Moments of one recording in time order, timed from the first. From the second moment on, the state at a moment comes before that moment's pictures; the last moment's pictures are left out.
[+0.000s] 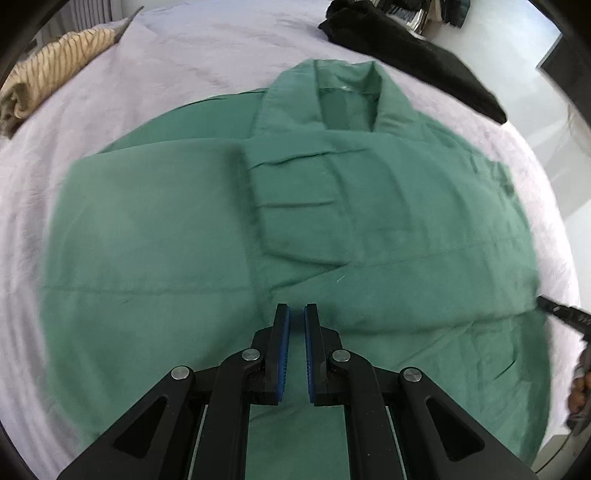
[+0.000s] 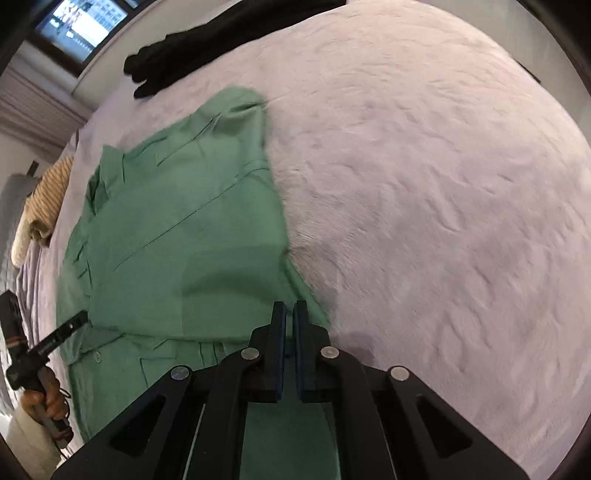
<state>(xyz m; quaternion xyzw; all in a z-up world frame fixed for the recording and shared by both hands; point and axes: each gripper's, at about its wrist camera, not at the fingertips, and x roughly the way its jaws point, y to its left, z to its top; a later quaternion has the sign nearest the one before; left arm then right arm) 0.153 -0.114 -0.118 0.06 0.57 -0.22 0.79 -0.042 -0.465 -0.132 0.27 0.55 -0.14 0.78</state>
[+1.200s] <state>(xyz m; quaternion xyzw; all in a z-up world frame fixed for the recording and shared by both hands) 0.020 -0.045 -0.047 0.09 0.62 -0.06 0.78 -0.094 -0.373 -0.071 0.30 0.63 -0.07 0.72</state>
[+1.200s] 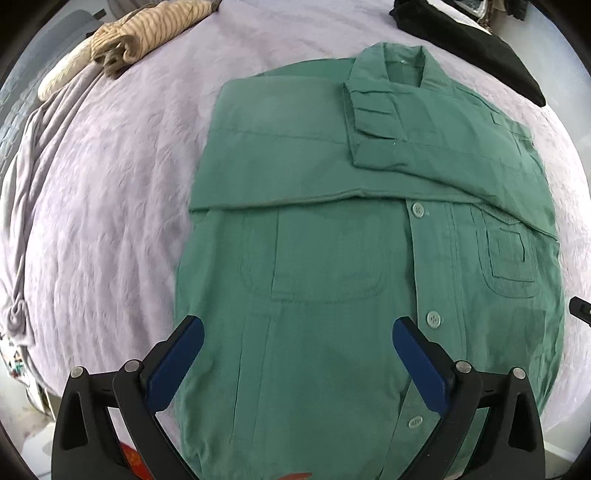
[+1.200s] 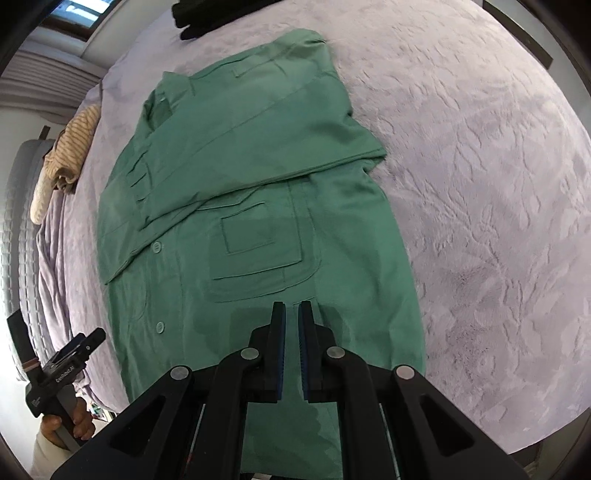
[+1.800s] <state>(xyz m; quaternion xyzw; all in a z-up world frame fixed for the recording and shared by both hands) 0.004 -0.054 -0.017 0.10 0.62 -0.07 0.77 -0.105 -0.364 -0.041 0.29 0.60 -0.03 0.74</state>
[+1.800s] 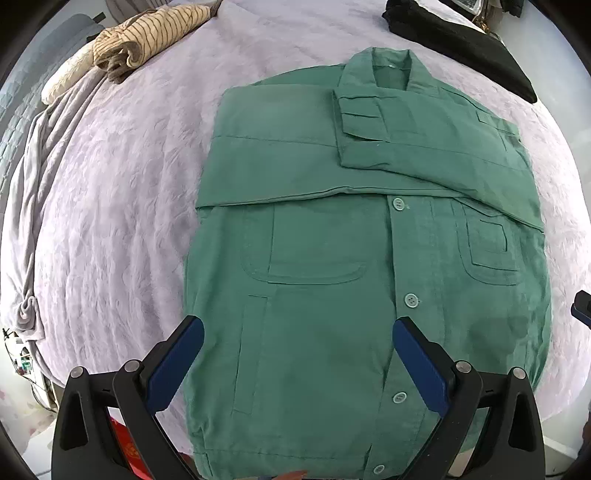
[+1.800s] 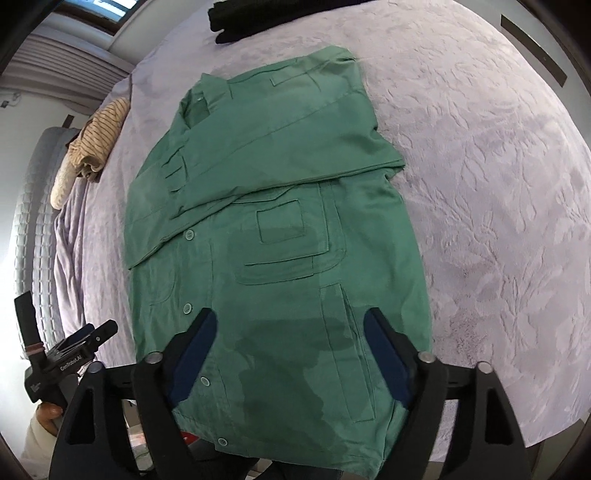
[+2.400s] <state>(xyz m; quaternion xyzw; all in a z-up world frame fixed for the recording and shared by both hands) -0.007 -0.051 -0.010 0.10 0.62 -0.05 0.78 -0.098 -0.348 -0.055 0.29 0.64 0.00 0.71</state>
